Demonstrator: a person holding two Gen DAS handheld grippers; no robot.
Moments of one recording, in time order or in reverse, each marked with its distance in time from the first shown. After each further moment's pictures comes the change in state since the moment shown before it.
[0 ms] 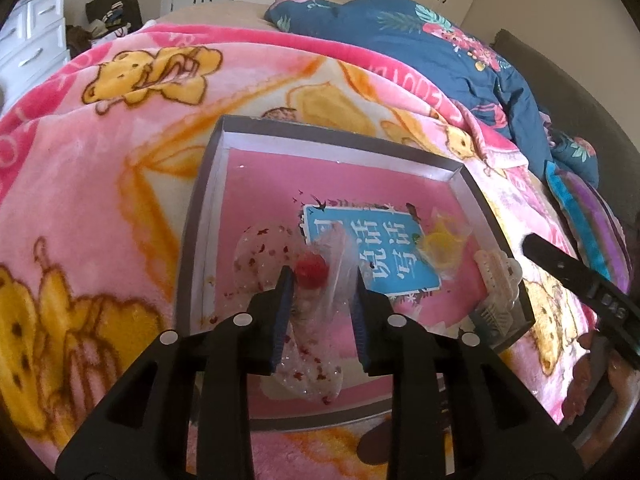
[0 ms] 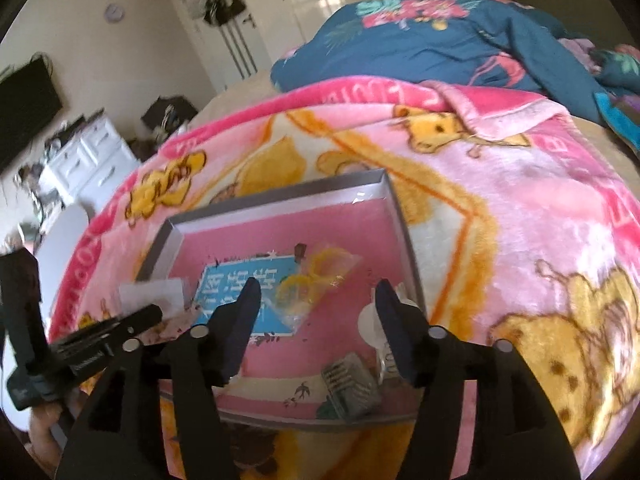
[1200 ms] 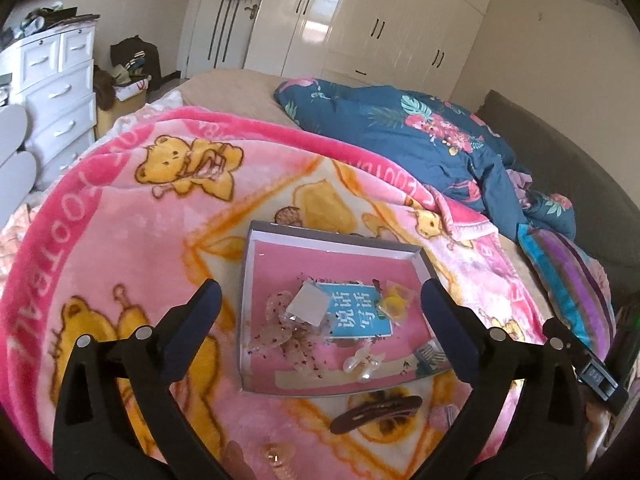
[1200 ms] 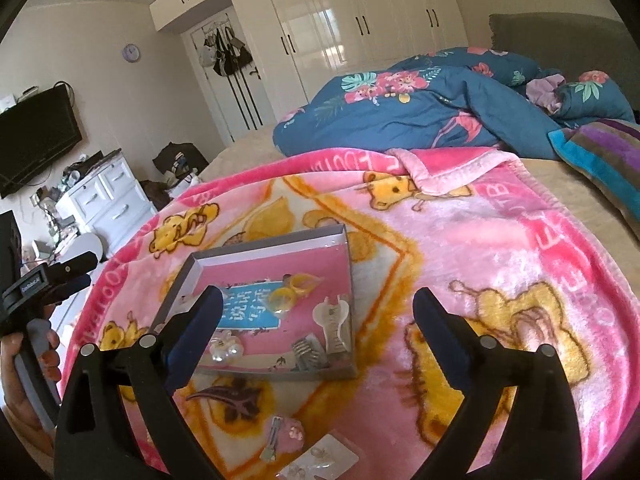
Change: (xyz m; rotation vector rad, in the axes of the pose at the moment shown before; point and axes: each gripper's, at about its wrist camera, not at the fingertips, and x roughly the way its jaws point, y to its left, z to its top) left arm -0.131 -0.007 0.018 -0.029 -0.240 -0.003; right arm -0.126 -0.030 -0.016 -0.029 -0.189 0.015
